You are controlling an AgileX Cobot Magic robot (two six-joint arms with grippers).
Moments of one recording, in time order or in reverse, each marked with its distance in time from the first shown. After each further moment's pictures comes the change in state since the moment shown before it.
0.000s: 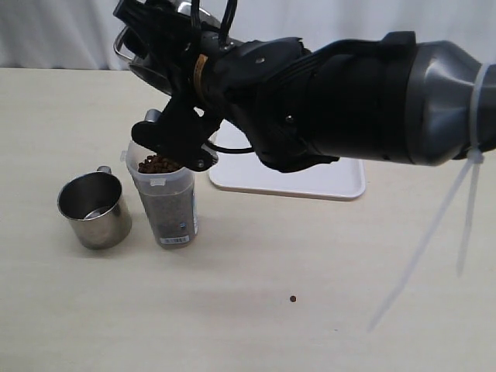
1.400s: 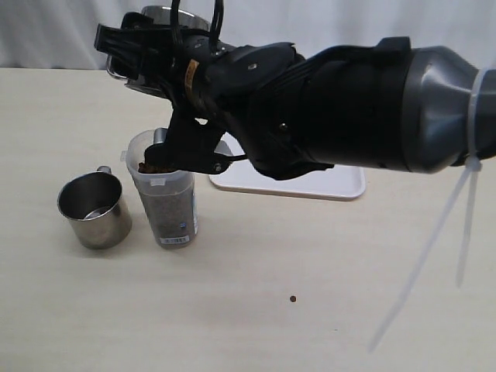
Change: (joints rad) left arm 0.000 0.000 0.000 0.000 0.000 0.000; right arm 0.022 0.000 0.000 0.000 0.001 -0.298
